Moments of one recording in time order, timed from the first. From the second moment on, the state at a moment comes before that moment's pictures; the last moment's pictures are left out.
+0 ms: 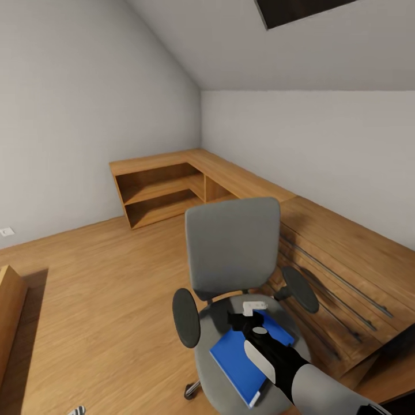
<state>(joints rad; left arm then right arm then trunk) 0.00 0.21 -0.11 -0.81 0.83 -0.05 0.25 -0.67 0.03 0.78 -0.52 -0.71 0.04 -0.35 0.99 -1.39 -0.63</state>
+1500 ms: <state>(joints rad) 0.00 0.20 -0.11 -0.81 0.83 -0.05 0.25 -0.67 0.03 0.78 -0.52 -0.71 0.04 -0.39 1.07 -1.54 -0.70</state>
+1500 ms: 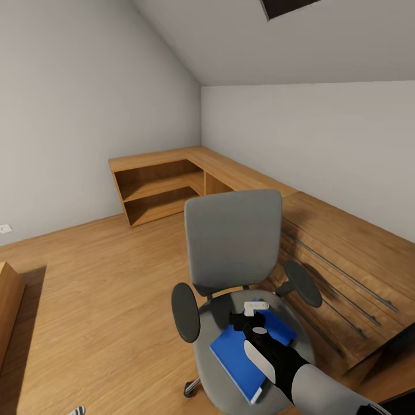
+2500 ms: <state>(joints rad) 0.00 0.20 -0.11 -0.81 0.83 -0.05 0.25 -0.67 0.03 0.78 -0.52 -0.70 0.04 -0.39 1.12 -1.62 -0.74</state>
